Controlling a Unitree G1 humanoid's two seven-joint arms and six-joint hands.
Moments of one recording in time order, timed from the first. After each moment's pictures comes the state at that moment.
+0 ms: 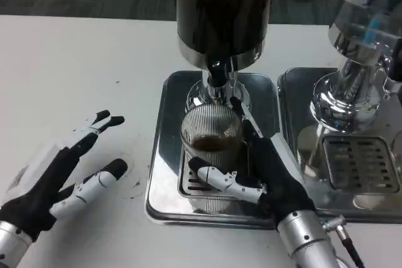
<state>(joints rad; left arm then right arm) -0.08 0.55 -0.01 0.77 0.28 -0.91 -0.03 -0.02 -0.01 0.27 0.24 -0.30 -0.19 -0.08</state>
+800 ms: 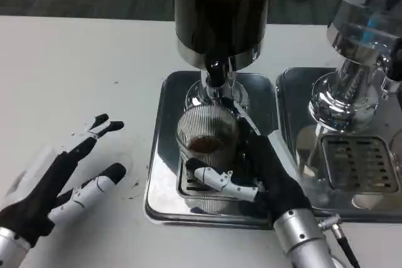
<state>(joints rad) -0.05 0.55 -0.01 0.74 0.27 -0.91 -0.03 -0.04 0.00 0.29 0.26 -0.31 -0.21 -0.09</state>
